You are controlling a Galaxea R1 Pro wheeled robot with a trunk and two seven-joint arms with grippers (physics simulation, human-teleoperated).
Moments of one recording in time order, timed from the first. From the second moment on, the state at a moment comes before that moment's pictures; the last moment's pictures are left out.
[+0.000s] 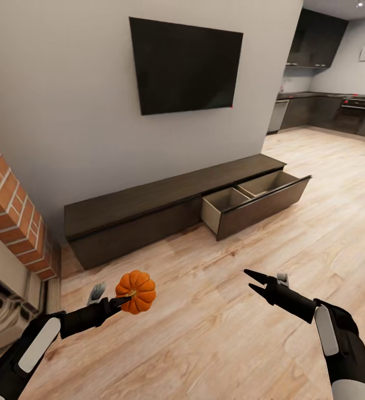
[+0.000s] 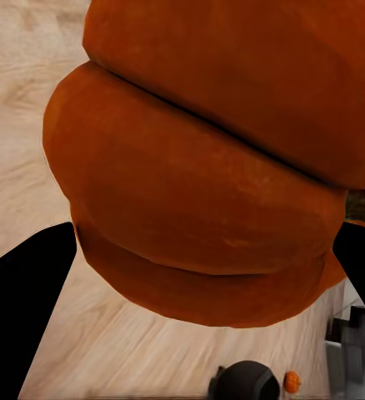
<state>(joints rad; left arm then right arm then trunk) -0.42 0.30 -0.09 -0.96 0.87 0.78 -0.59 -0.47 -0.07 -0.49 -1.12 -0.35 1.00 0.91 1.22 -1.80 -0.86</state>
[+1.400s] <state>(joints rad) -0.42 0.30 -0.09 -0.96 0.87 0.78 -0.59 -0.47 -0.30 -0.49 -0.59 -0.34 0.65 0.89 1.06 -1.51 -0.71</state>
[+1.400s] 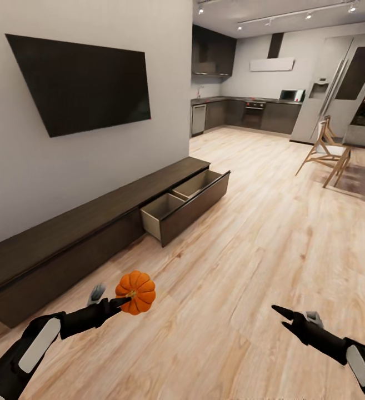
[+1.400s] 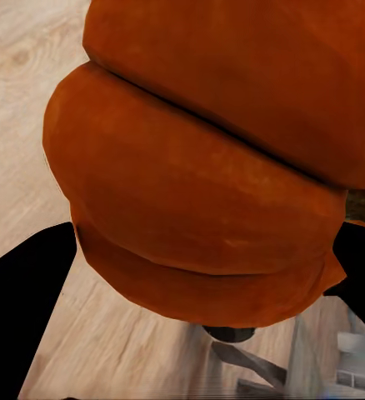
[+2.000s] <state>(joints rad) -0.42 0.30 -0.09 -0.97 0.89 0.78 -0.59 -0.47 -0.33 -0.48 -0.24 -0.33 0.11 0.74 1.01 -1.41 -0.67</state>
